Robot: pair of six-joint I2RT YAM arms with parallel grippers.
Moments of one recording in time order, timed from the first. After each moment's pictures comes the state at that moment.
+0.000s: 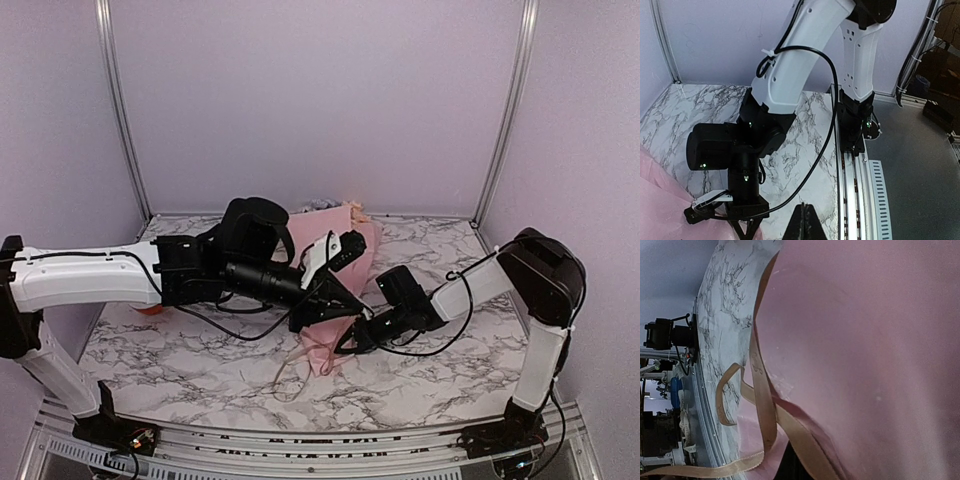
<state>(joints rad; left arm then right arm) -1.13 1.56 1.30 -0.15 0.37 0.06 0.68 1.90 0.83 0.18 -0.76 0.40</state>
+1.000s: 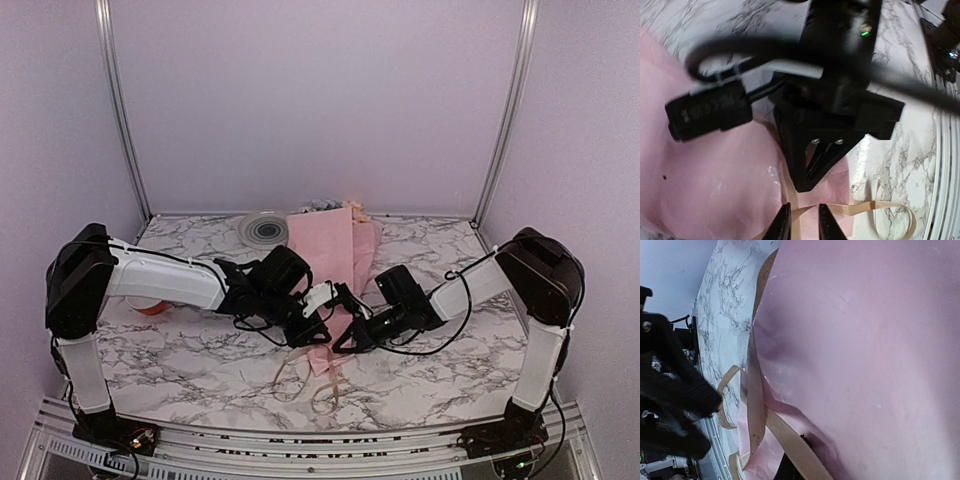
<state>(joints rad) -0.96 1.89 1.25 -0.22 0.31 0.16 0.68 1.90 0.84 0.18 -0.75 0.42</state>
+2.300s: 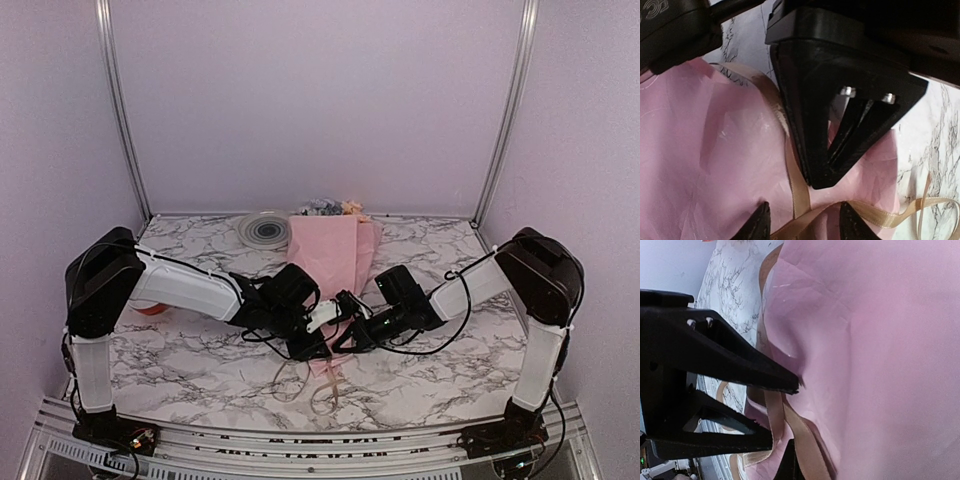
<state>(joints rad) -0.99 1.99 1.21 -0.16 0.21 0.23 0.68 1.91 0.84 0.18 -0.75 0.43</state>
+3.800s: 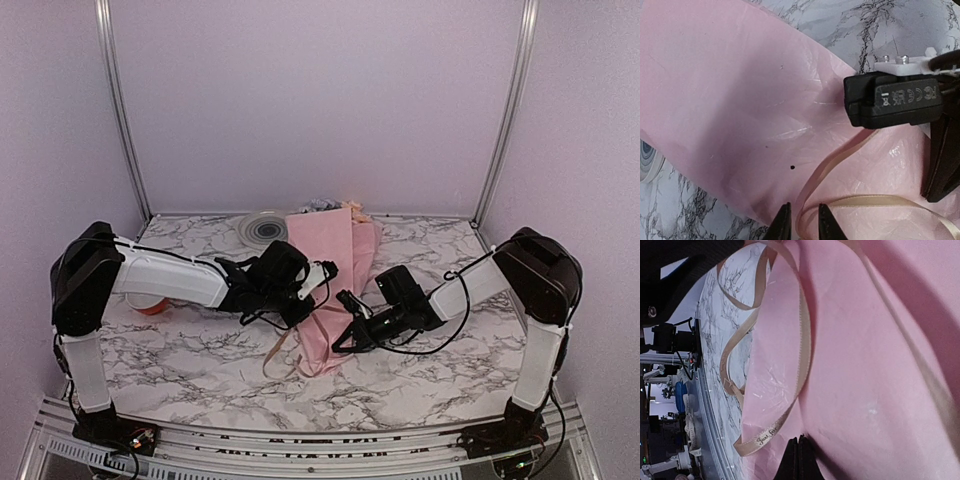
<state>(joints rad) -0.93 1.91 1.21 -0.08 -0.16 0.22 0.67 1.92 0.84 0.20 -0.77 0.44</state>
